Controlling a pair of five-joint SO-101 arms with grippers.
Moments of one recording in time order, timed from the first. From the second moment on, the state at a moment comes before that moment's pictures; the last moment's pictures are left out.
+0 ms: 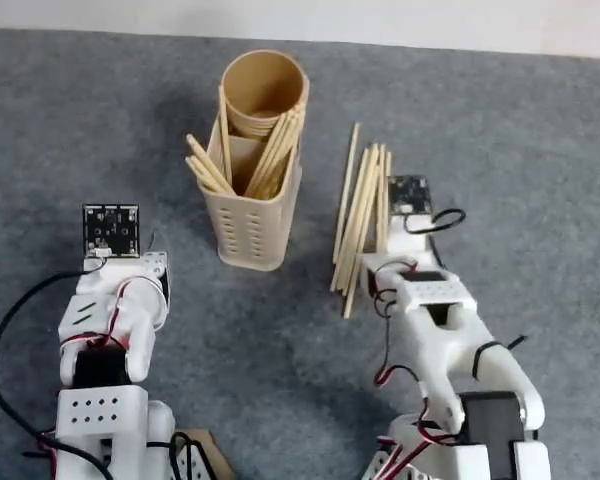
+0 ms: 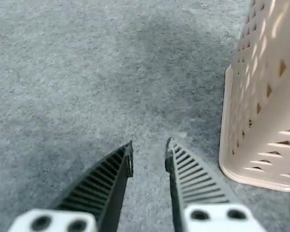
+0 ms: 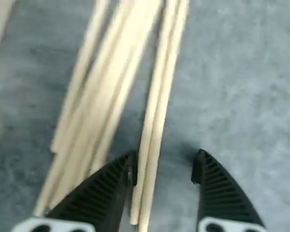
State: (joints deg) left arm -11.6 -73.9 81.4 33.5 0.3; right arm -9.9 -10.6 58.5 19.5 2.3
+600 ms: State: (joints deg) left arm -11.6 -73.9 81.4 33.5 0.3; right arm -2.9 6.0 32.5 47.5 7.8
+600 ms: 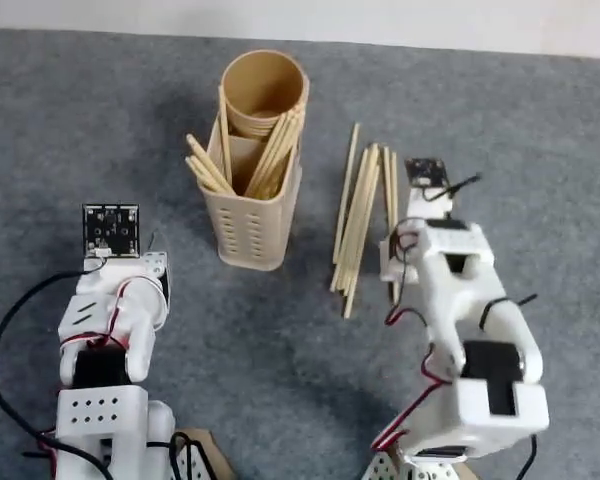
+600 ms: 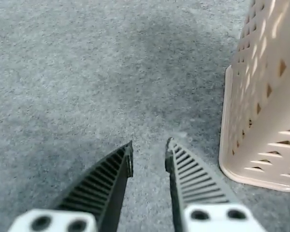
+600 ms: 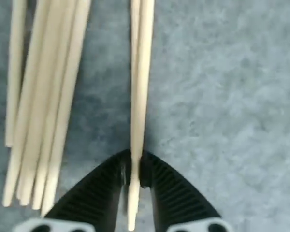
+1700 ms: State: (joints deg) left arm -11.6 -73.9 81.5 33.5 0.3; right arm -20.1 -24.8 5.9 37.1 -1.3
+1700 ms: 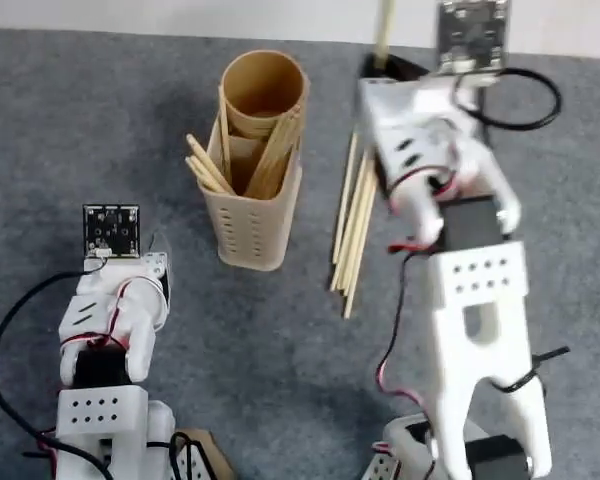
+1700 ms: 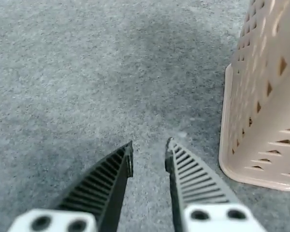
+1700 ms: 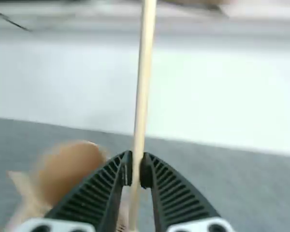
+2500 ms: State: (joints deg) left arm -11.6 -73.9 81.5 33.5 0.3; right arm -34.4 -29.8 38.0 9.0 2.9
